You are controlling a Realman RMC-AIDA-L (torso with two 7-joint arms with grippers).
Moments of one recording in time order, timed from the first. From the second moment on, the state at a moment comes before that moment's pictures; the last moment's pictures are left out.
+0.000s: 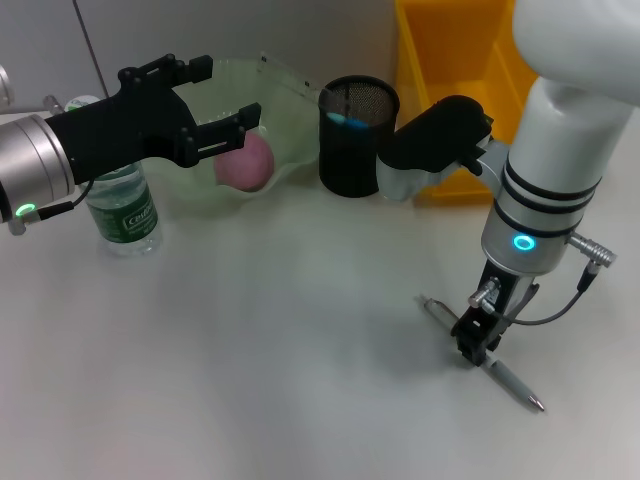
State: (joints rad) left arm -0.48 -2.07 1.21 0.86 1.44 1.08 -1.25; right arm 0.90 2.09 -1.57 -0.89 -2.69 -1.60 2.89
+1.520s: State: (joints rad) left arm -0.48 -2.07 1.21 0.86 1.44 1.09 -1.25; right arm 0.89 2.09 -1.56 -0.98 -2.69 -1.62 2.90
